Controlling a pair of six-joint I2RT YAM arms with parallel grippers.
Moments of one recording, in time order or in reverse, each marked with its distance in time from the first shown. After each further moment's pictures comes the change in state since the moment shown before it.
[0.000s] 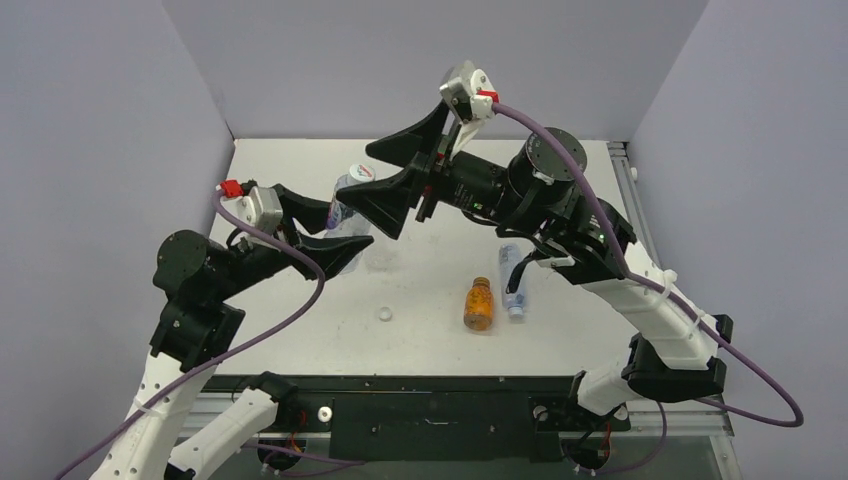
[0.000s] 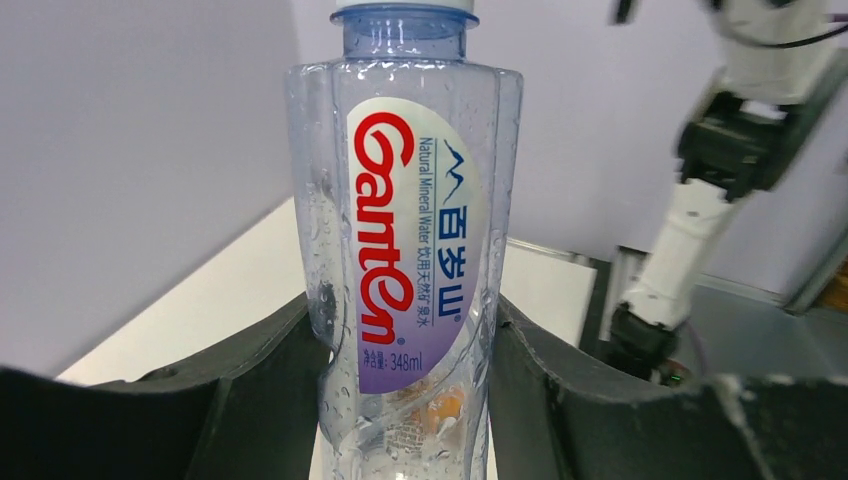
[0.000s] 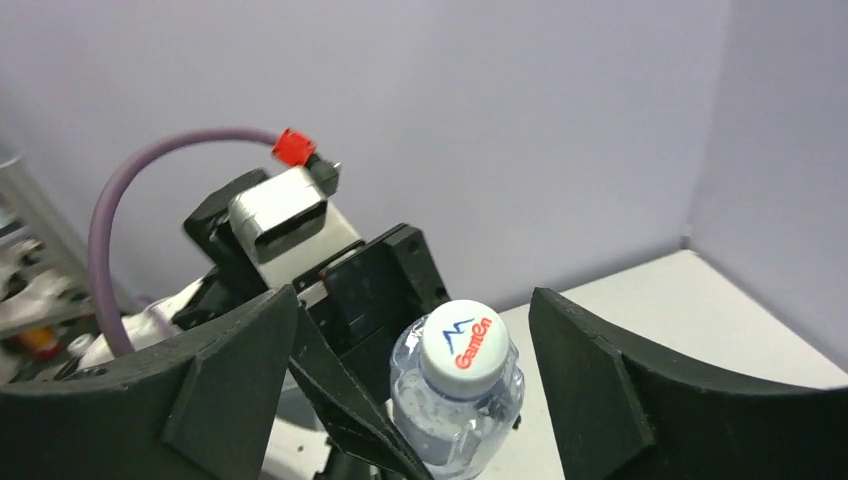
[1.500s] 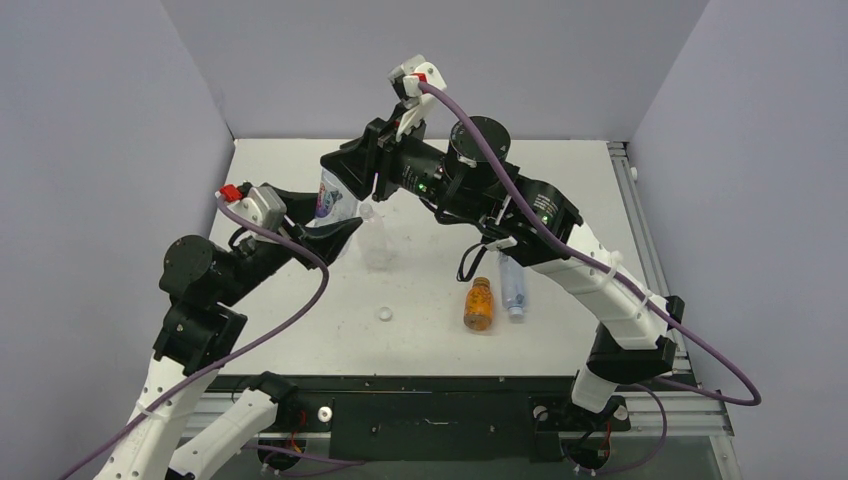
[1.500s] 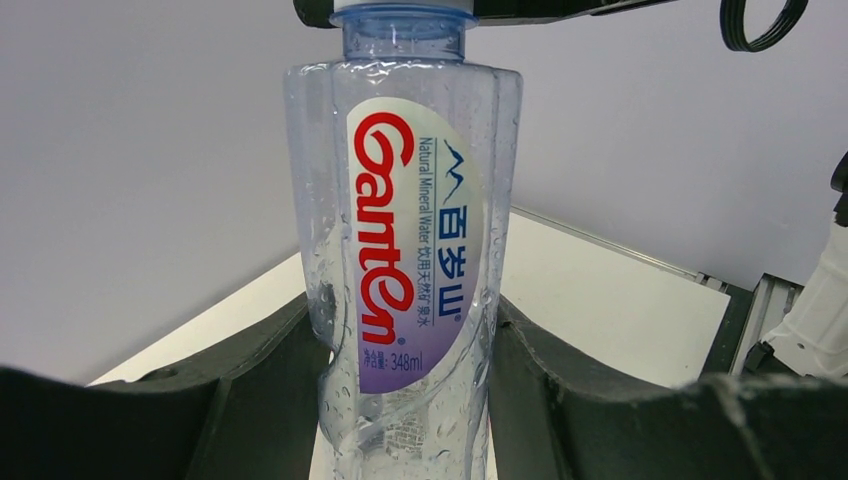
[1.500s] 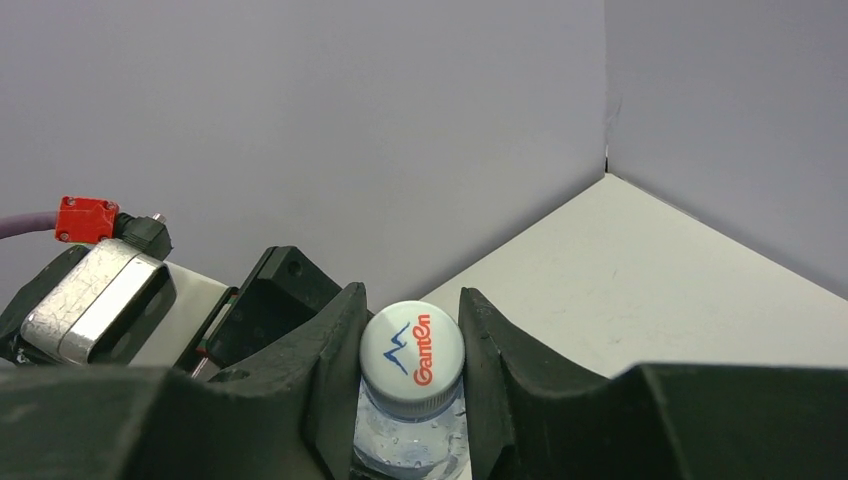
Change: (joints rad) left arm 0.001 -0.037 -0.070 -0.021 -0.287 0.159; right arm 0.035 0.204 0.224 -0.165 0.349 0.034
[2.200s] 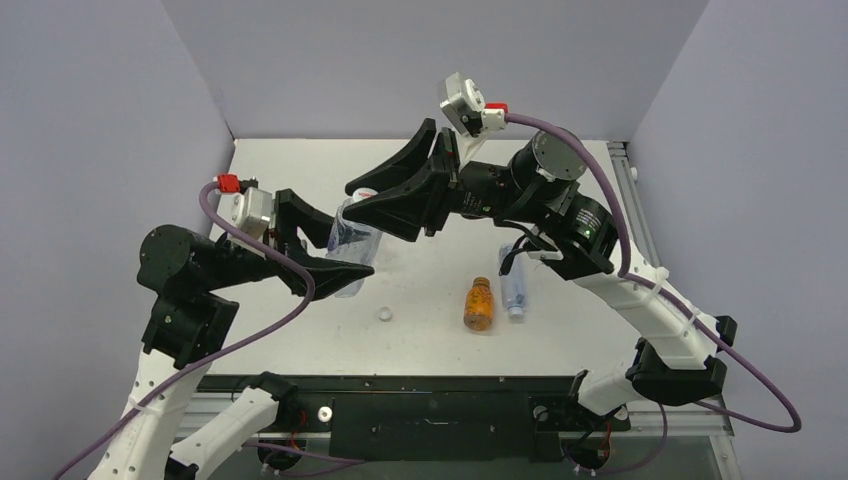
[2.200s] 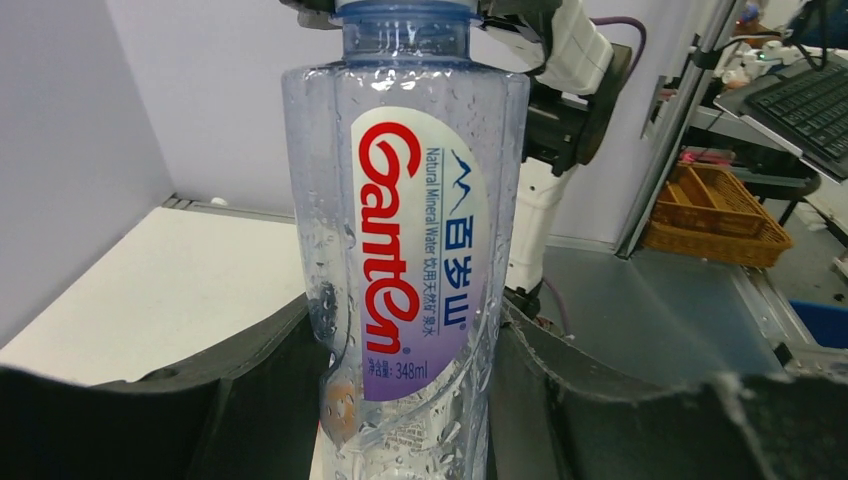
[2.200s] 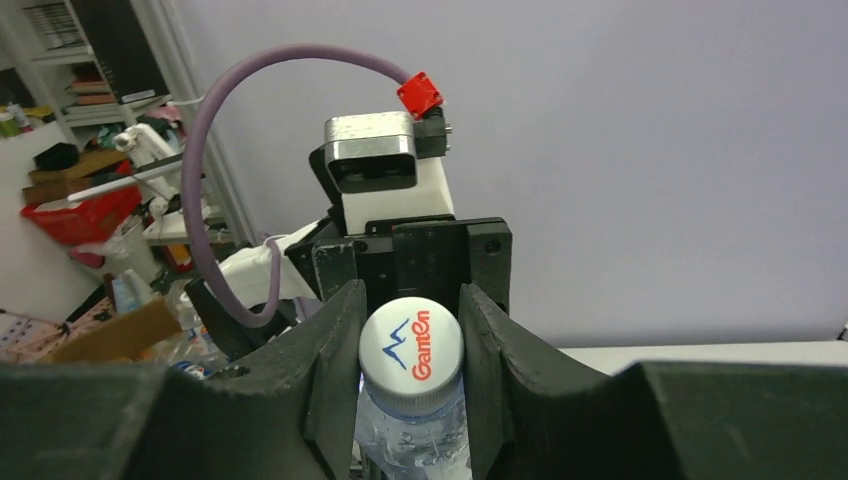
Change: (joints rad) left arm 0.023 0.074 0.142 0.046 0.512 -0.289; right arm -0.076 -0.241 -0.332 0.328 -0.600 0.017
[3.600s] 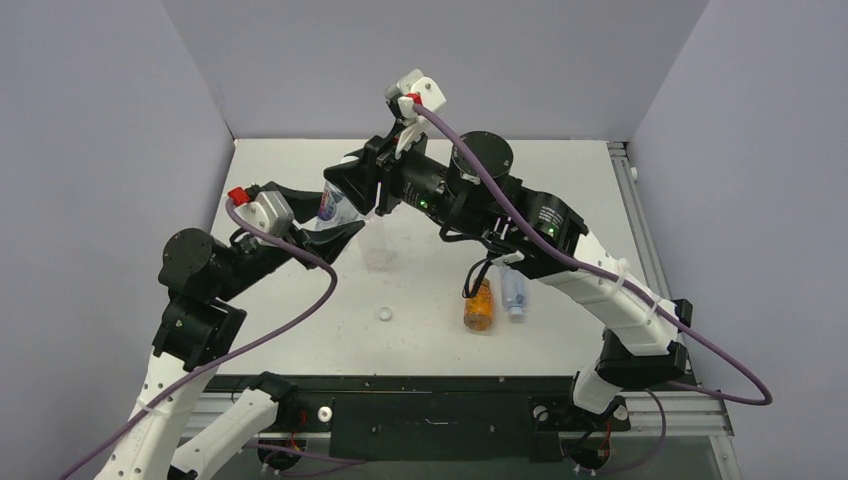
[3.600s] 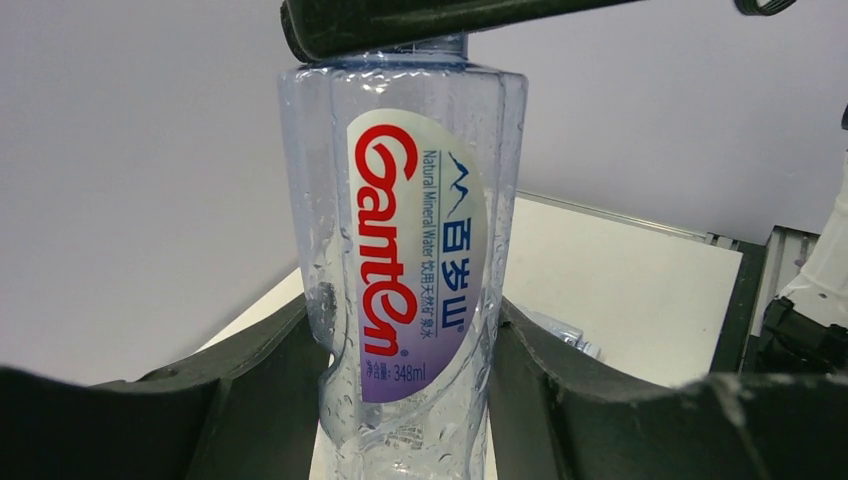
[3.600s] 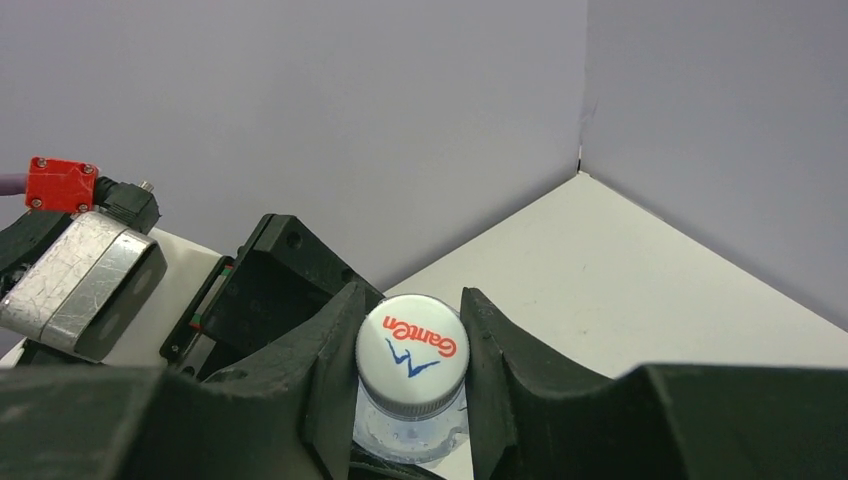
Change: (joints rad) left arm 0.002 -0.049 -0.111 -0.062 -0.406 0.388; right arm 0.132 0.201 0.283 -0.338 0.690 -0.109
